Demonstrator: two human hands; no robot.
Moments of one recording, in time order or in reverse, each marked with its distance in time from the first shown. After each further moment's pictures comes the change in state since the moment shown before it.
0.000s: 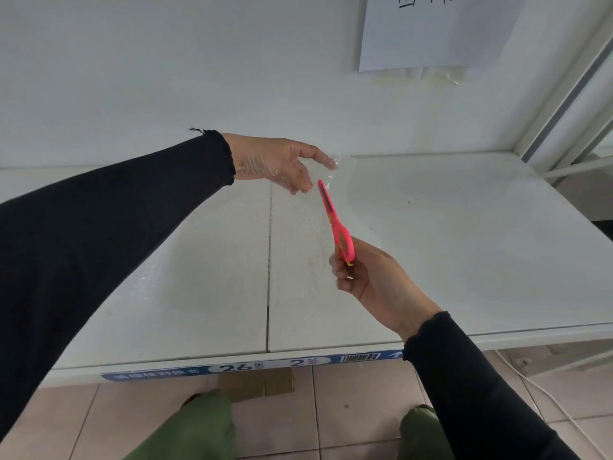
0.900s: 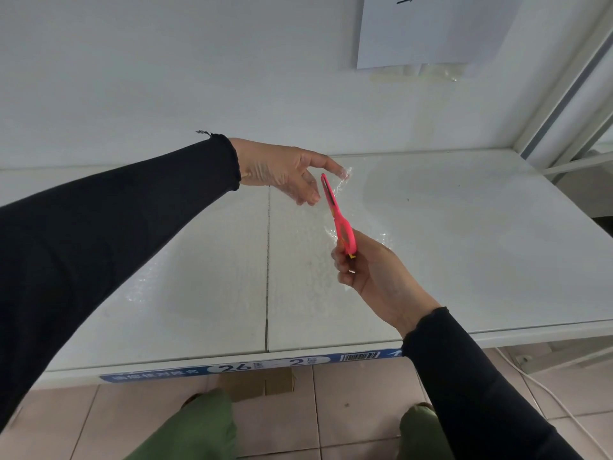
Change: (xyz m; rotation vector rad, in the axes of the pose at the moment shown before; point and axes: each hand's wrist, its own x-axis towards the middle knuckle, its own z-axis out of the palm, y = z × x) left_hand 0.001 0.013 0.018 0.069 -0.070 -0.004; right_hand 0.003 -0.002 0.000 -0.024 0.048 -0.044
